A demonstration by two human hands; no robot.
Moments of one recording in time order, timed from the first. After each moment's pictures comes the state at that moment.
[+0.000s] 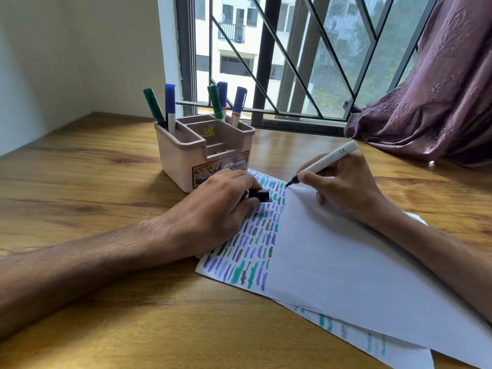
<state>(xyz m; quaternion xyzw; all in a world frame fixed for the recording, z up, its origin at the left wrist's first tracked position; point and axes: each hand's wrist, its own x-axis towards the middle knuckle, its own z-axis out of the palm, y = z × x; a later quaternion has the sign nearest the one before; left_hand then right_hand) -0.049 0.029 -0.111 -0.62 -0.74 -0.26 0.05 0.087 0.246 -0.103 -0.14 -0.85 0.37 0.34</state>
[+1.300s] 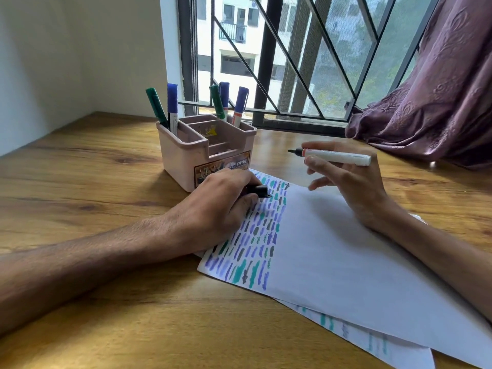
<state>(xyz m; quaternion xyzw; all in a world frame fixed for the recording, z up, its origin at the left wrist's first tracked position) -0.051 0.029 -0.110 -0.59 -0.75 -0.30 0.02 0.088 0.246 -0.101 -0.09 -0.76 0.50 0.40</state>
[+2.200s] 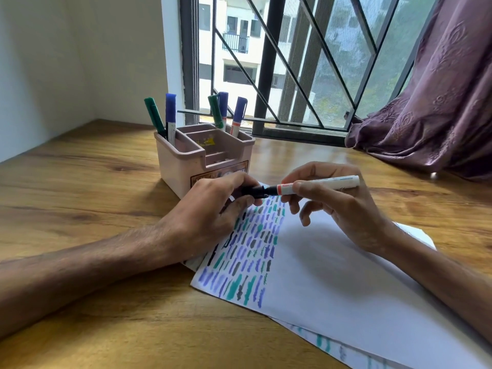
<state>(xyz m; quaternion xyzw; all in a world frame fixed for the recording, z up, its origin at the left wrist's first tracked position) -0.052 0.028 -0.110 -0.58 -0.73 -0.37 0.01 0.098 0.219 -0.095 0.01 -0.78 0.56 0.27</state>
